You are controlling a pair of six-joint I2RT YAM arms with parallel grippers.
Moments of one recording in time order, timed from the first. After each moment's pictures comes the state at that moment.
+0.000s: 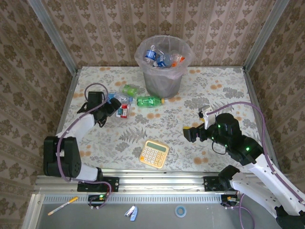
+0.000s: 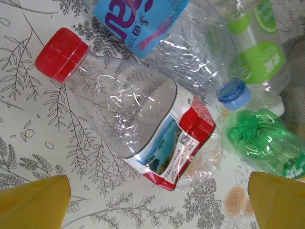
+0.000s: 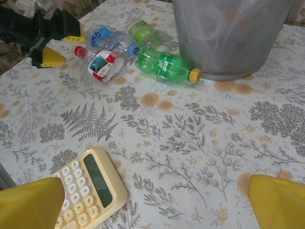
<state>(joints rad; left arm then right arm) -0.12 1.44 0.86 -0.31 0.18 -0.78 0.57 0.66 0.78 -0.60 -0.06 0.13</state>
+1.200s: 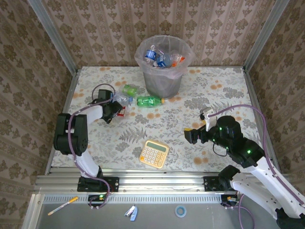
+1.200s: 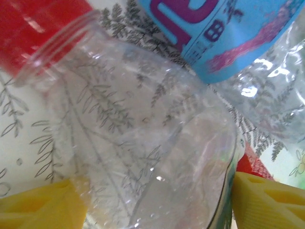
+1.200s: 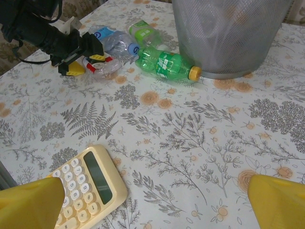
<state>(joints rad) -0.16 1.75 0.97 -0.27 0.05 -0.84 0.57 0.62 0.74 -0.60 -0.06 0.14</state>
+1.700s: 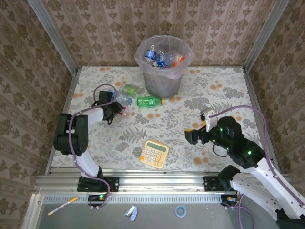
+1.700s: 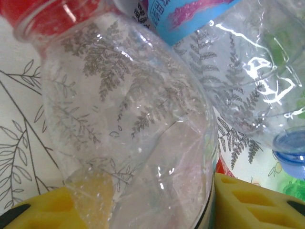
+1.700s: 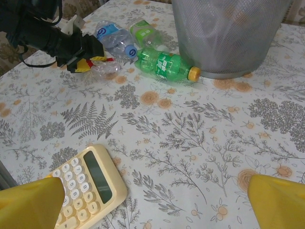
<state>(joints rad) -0.18 1.73 0.91 -0.13 0.06 -0.81 0.57 0.60 0.73 -0.60 -0.06 0.14</state>
